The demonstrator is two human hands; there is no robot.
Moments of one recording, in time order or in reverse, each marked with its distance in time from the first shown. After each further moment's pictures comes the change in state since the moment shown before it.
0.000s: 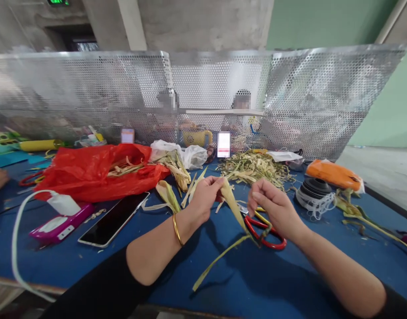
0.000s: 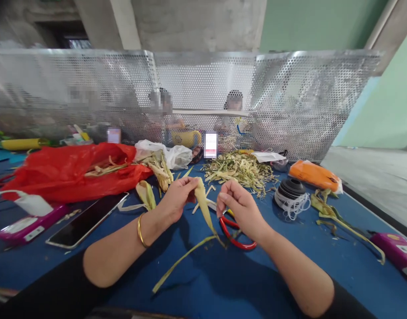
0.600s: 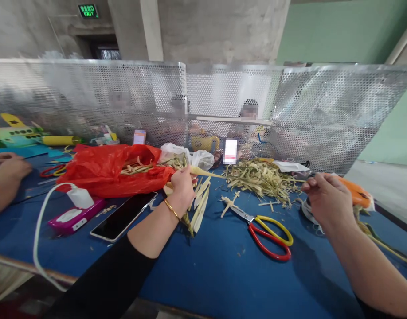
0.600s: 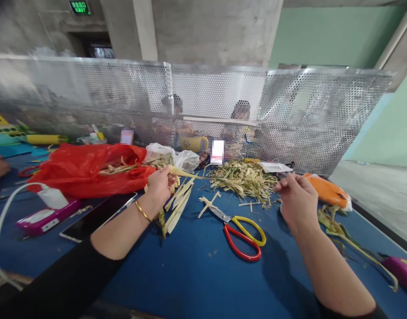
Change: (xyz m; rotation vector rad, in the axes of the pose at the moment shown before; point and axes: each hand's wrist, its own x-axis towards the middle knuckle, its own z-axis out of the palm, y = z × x) left_hand 0.055 0.027 -0.052 -0.322 0.645 0.132; right_hand 0.024 -0.015 -0.087 0.095 0.761 -0.145
